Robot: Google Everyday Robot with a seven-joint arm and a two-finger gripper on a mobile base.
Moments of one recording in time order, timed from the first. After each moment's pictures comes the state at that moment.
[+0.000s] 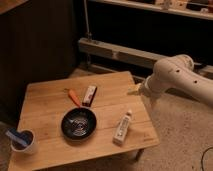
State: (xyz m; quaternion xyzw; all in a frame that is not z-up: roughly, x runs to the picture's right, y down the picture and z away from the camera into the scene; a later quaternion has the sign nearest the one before) arm 0.176 0.044 0.686 -0.14 -0.20 -0.48 0.84
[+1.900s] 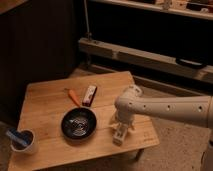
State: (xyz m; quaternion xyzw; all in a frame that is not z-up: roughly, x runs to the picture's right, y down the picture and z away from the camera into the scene) arm 0.103 0.186 0.808 -0.24 -0.19 -0.56 0.77
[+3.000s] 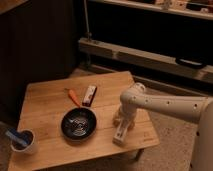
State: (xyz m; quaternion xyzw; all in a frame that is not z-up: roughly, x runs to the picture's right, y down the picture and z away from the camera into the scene) arm 0.113 0.179 0.840 -0.23 -0.21 -0.54 0.78
